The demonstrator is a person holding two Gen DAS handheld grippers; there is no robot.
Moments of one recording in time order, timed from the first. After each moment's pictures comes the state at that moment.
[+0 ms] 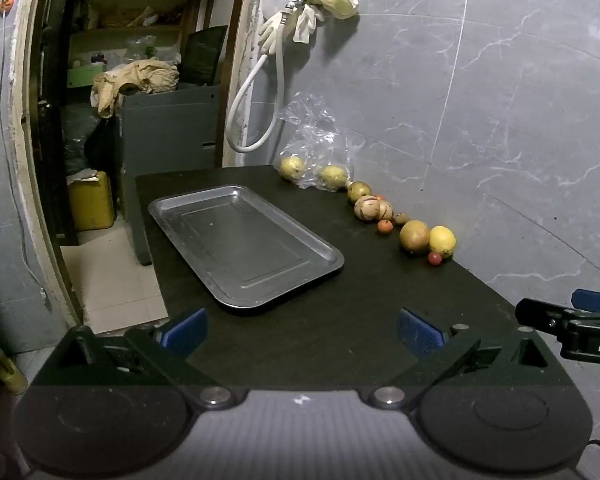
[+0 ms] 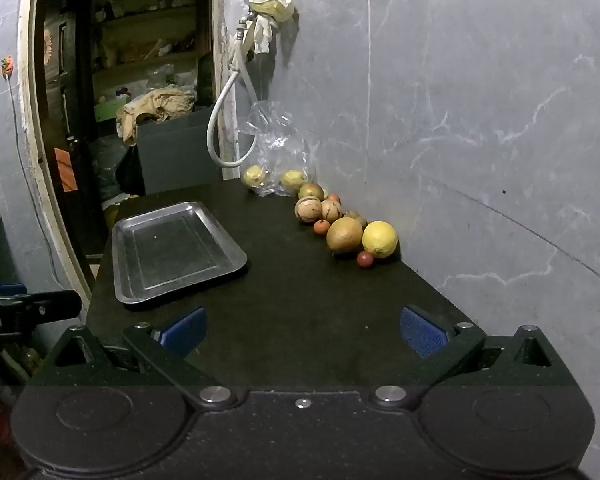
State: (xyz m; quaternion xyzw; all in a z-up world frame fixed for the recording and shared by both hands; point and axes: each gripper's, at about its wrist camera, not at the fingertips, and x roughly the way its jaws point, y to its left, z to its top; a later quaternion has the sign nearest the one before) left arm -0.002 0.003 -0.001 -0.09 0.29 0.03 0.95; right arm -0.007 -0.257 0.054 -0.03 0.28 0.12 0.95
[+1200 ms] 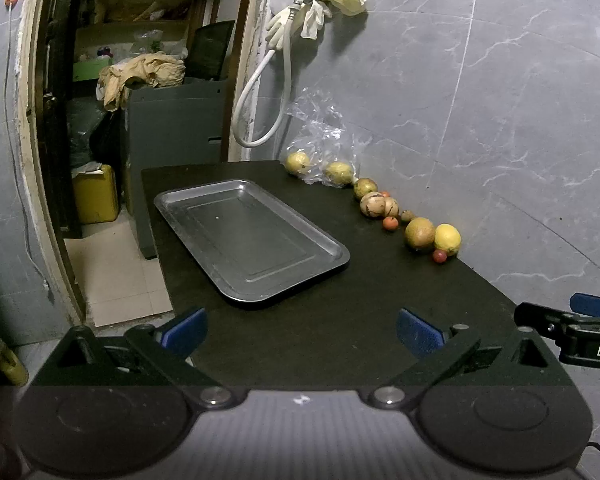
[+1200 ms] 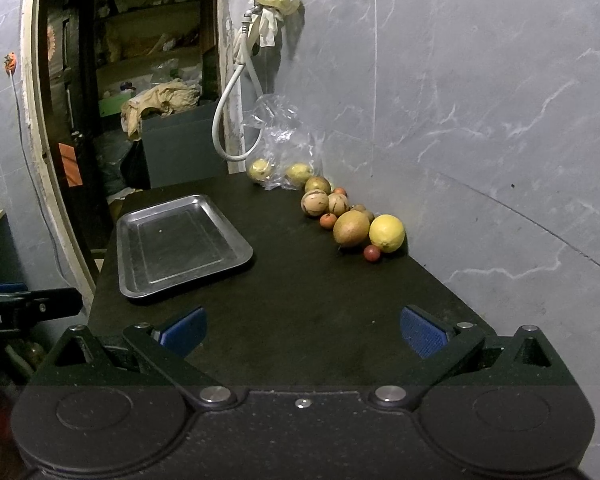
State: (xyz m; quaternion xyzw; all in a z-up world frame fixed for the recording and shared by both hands) left arm -0.004 0.000 -0.003 -0.09 0.29 0.04 0.95; right arm -0.001 -0.252 0.046 -0.03 0.28 0.13 0.95
